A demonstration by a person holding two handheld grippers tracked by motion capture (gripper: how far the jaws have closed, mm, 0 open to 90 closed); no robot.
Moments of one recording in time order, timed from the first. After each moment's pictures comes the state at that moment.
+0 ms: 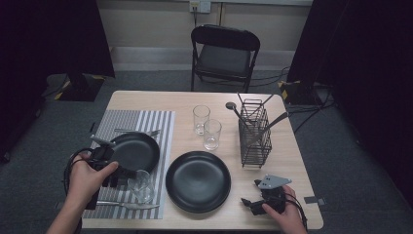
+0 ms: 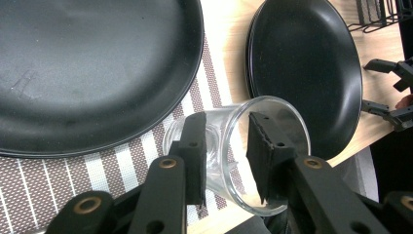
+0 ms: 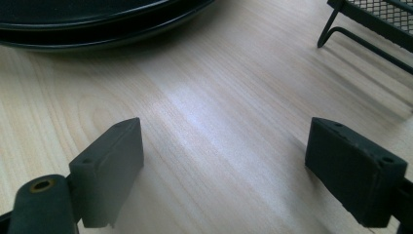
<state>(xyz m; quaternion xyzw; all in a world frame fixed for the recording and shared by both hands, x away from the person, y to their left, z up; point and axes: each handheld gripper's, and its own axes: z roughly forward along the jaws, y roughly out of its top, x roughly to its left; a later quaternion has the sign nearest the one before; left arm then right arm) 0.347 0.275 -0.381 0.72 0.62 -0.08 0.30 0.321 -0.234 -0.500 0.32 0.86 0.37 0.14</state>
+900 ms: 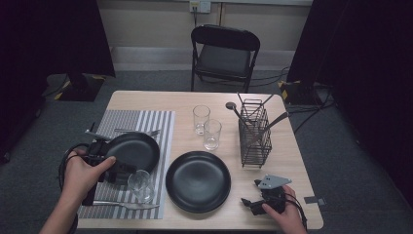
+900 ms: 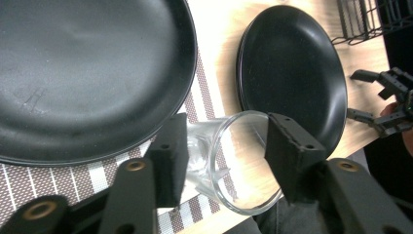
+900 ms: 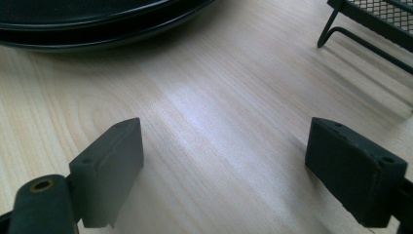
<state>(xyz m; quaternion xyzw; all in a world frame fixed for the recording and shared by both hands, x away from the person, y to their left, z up) 0.350 0.281 -0.366 0.72 0.61 -0.08 0.32 0.321 -0.234 -0.500 0.32 0.86 0.37 0.14</state>
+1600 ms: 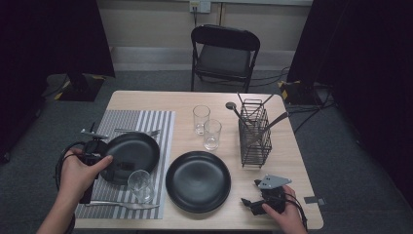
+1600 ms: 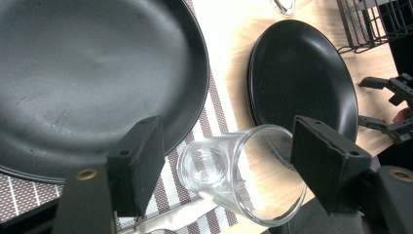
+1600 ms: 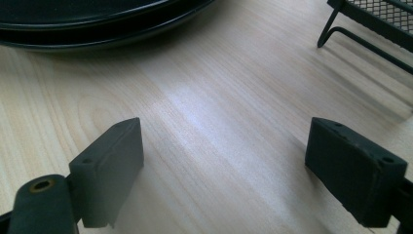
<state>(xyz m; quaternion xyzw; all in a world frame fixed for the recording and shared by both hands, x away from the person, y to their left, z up) 0.352 0.289 -0.366 0.72 0.60 -0.04 0.33 0.321 -0.234 -0.500 0.32 0.86 0.37 0.14</state>
